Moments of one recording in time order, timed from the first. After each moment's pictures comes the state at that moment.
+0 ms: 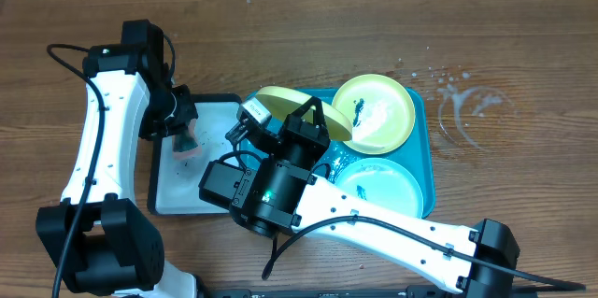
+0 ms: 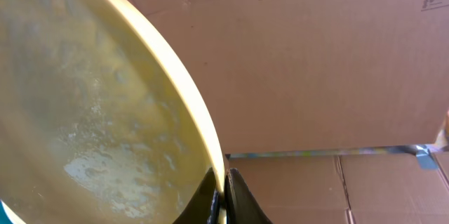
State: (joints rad) left arm 0.08 1.73 1.52 -1.32 0.02 -0.30; right arm 1.20 1.86 1.78 -1.42 1.36 0.20
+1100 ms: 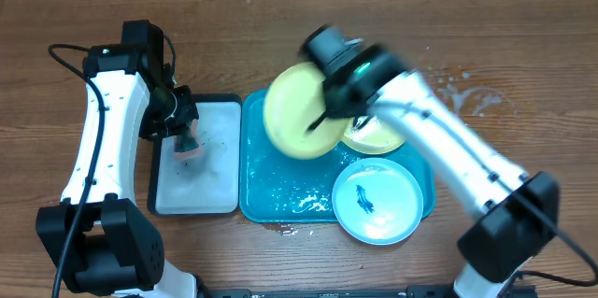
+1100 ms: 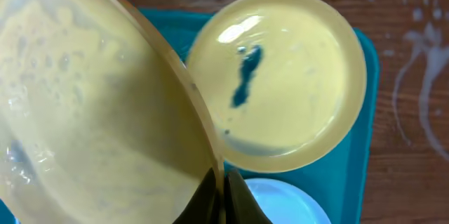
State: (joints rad) left arm 0.08 1.73 1.52 -1.32 0.03 -0.28; right arm 0.59 1.86 1.77 -1.23 0.21 0.52
